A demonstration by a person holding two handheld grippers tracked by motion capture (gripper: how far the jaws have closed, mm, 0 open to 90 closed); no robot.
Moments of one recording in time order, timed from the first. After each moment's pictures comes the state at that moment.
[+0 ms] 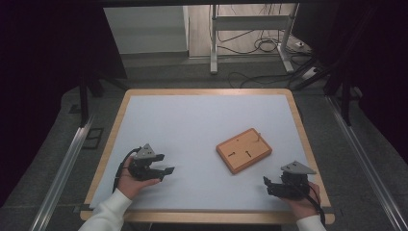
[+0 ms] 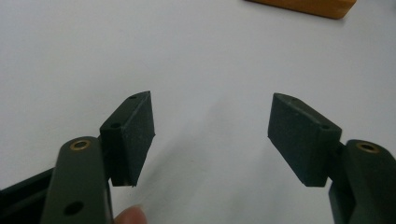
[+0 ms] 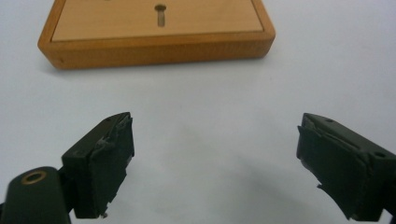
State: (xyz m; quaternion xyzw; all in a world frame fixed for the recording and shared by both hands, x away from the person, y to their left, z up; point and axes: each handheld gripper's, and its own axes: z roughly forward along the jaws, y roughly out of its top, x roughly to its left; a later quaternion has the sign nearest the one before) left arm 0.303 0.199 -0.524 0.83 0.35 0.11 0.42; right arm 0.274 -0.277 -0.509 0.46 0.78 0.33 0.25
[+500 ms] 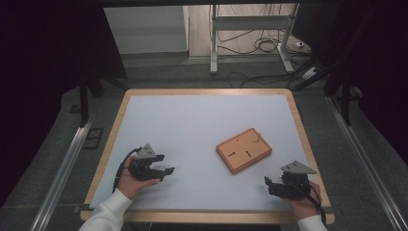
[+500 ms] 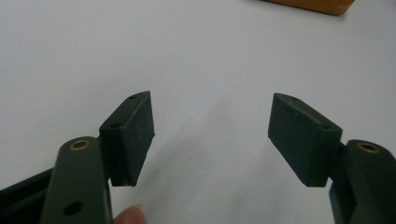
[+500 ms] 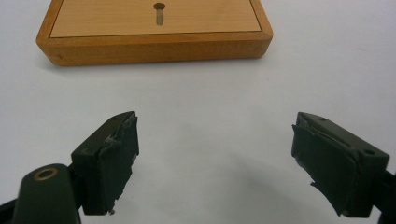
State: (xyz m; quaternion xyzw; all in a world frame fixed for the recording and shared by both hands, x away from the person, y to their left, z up) left arm 0.303 0.199 -0.524 0.83 0.35 0.11 0.41; right arm 0.273 -0.278 -0.507 0.46 0.79 0.32 0.25
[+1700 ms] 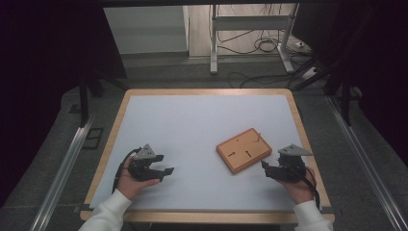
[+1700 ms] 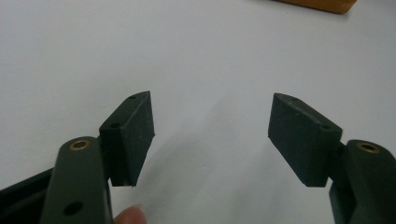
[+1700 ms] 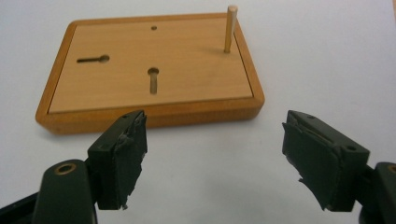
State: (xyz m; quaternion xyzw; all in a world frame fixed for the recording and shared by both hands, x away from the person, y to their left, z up) left arm 0.302 0.200 -0.525 0.83 0.36 0.11 0.41; right arm 0.312 -0.265 -0.482 0.47 0.78 0.34 0.25
